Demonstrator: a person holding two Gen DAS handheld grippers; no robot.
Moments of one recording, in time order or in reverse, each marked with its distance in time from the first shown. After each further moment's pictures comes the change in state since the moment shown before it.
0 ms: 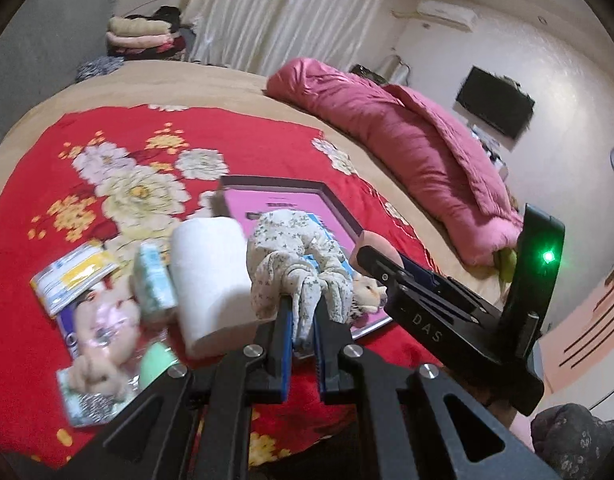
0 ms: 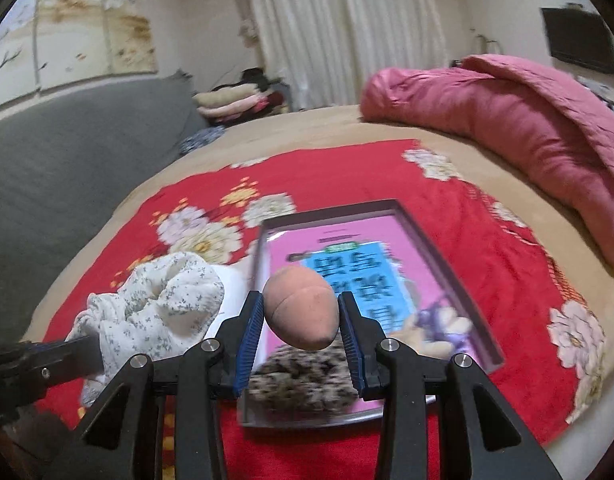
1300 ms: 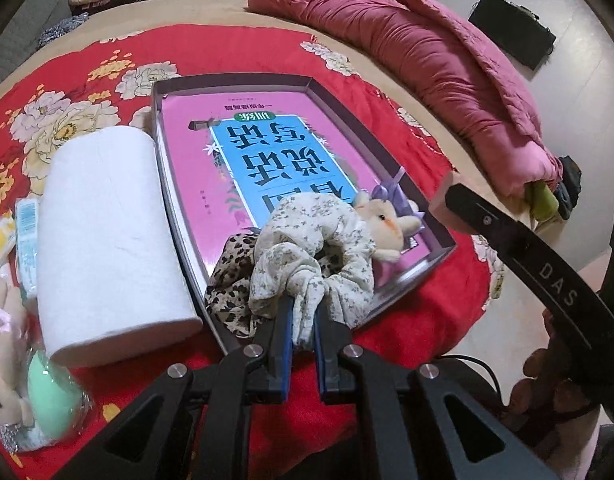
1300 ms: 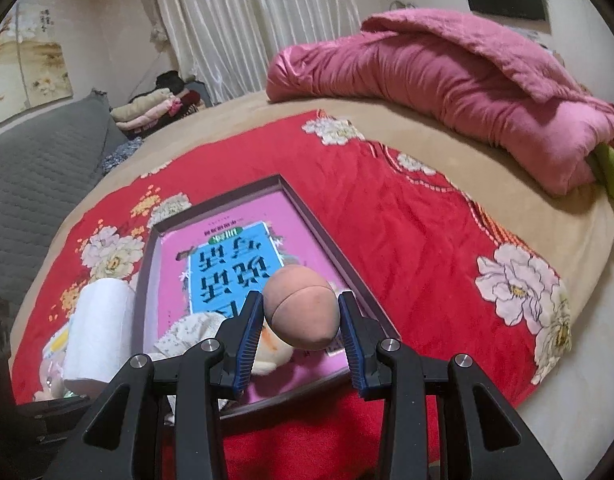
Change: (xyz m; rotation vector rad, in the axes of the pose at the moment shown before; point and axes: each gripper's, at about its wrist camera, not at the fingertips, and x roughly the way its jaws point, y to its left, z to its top) left arm 0.137 -0.031 -0.021 0.049 0.297 0.049; right arm 0.009 -0.090 -0.015 0.203 0.075 -0.199
